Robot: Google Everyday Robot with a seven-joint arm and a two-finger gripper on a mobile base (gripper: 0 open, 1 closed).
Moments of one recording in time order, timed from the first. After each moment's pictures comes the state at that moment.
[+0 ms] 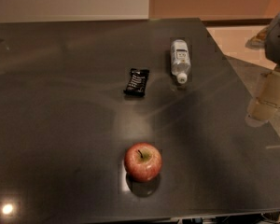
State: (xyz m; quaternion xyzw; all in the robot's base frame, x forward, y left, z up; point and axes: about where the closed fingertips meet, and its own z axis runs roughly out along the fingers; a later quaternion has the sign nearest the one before) arm 0.438 -0.217 0.977 -0.60 0.78 -0.04 0.16
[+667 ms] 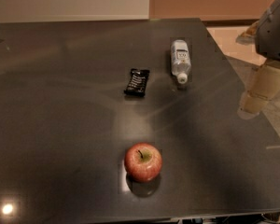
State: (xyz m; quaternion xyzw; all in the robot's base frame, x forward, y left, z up) arm 0.455 -0.207 0.977 -0.62 0.76 -0.03 0.17
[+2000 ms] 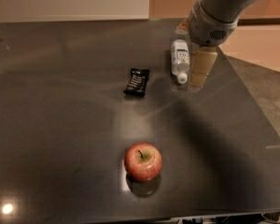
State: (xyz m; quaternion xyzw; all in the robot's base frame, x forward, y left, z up) arm 0.572 -0.123 0.941 -0.73 0.65 -0.03 0.18
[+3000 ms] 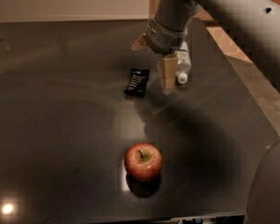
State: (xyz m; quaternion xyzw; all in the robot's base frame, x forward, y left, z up) arm 0.604 -0.036 0.887 -0.86 0.49 0.04 0.14
